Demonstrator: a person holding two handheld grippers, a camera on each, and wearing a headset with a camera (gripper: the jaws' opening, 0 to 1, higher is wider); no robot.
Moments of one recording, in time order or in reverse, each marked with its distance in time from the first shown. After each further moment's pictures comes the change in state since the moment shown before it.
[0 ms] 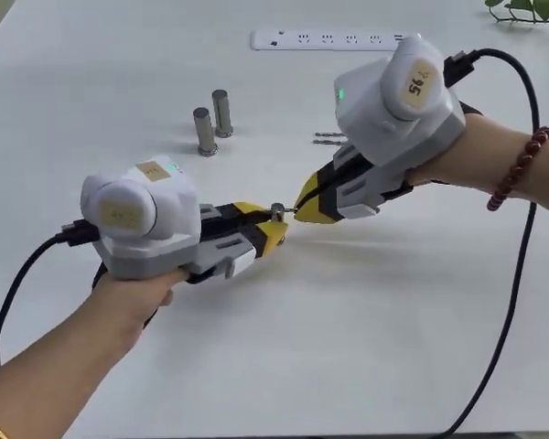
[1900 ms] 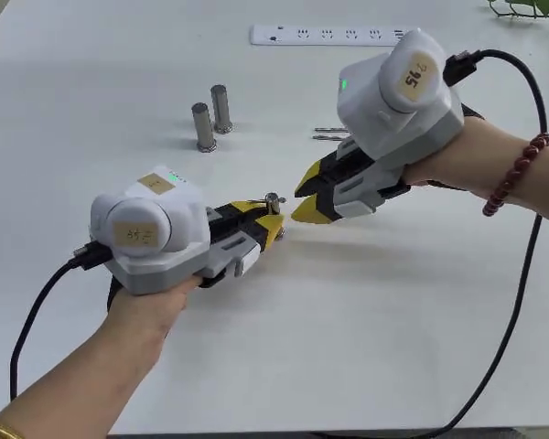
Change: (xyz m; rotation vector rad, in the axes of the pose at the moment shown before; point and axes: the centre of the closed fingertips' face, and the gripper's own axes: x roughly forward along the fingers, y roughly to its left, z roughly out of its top) left arm 0.003 0.008 0.000 -0.020 -0.046 0.101; right arm -0.002 -0.008 -0.003 0.115 -0.024 -0.065
